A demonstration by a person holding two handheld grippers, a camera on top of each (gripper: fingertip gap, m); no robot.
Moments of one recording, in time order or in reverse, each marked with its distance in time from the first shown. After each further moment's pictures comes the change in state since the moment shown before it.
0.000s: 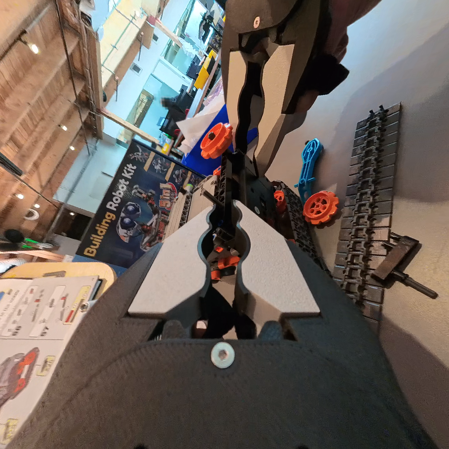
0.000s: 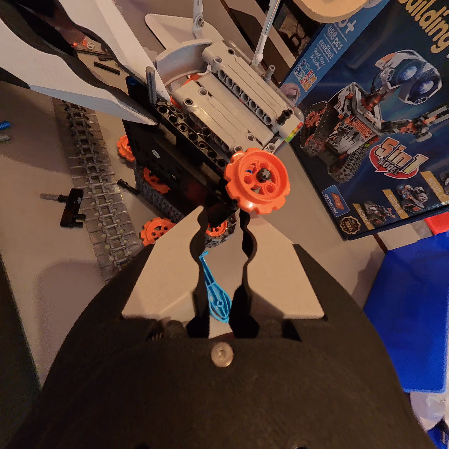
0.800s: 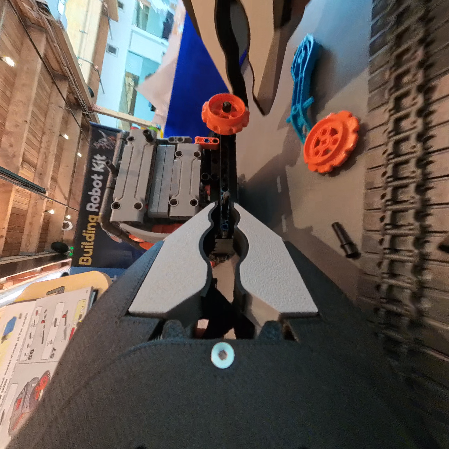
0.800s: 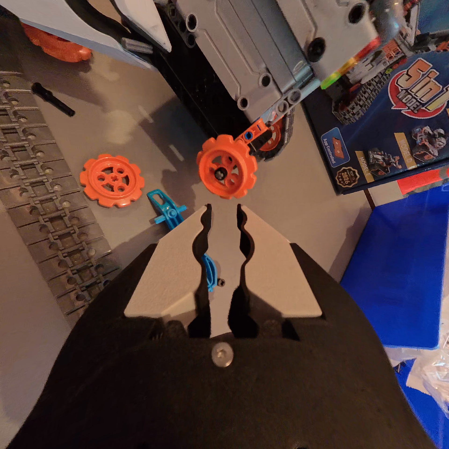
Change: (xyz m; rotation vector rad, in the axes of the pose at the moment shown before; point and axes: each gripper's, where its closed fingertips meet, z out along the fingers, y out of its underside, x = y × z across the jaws) left arm 0.024 0.054 0.041 -0.155 0.031 0.249; right arm 0.014 0.065 0.014 -0.223 0.094 -0.073
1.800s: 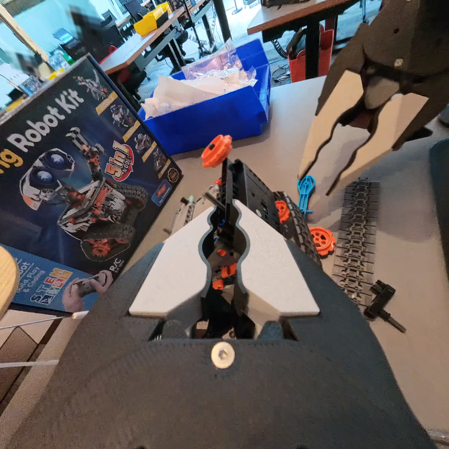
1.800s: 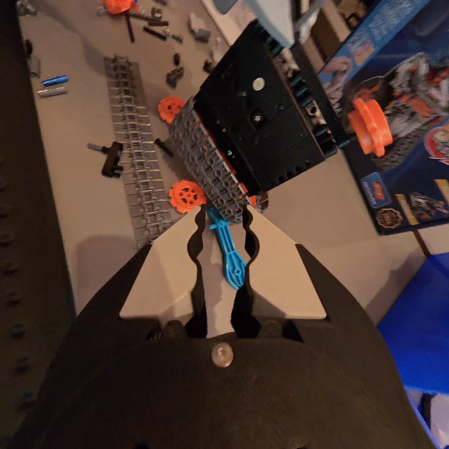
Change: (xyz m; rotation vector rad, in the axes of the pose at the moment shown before) left arm -0.073 -0.016 -0.009 0.153 0.319 -0.744; right arm -0.027 -0.030 -0.047 0.193 -0.249 0.018
